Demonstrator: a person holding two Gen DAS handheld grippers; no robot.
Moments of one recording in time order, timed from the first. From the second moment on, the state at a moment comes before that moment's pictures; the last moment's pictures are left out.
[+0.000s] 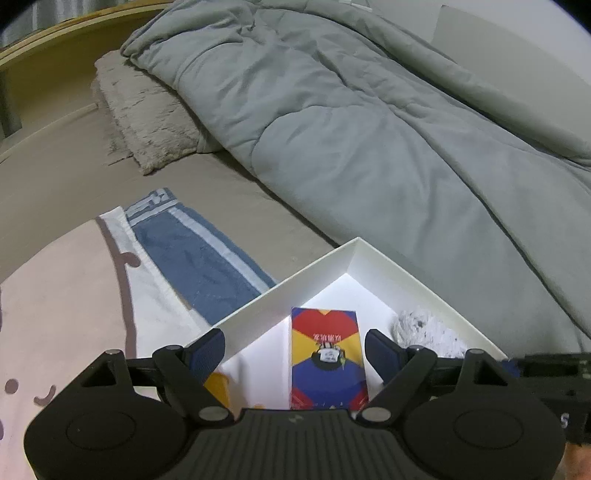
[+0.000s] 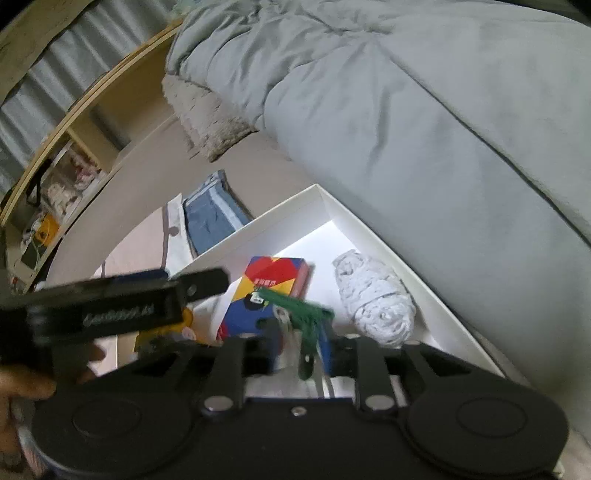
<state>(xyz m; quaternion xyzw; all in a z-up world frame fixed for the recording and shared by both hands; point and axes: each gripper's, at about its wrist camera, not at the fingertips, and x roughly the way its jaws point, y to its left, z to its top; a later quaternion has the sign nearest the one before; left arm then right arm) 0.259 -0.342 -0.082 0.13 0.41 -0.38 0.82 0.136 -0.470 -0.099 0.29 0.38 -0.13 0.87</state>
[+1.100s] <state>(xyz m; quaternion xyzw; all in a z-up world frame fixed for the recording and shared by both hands) 0.176 -0.241 -0.010 0.08 0.38 -0.28 0.88 0.104 -0.431 -0.040 0.20 0.36 -0.18 0.89</state>
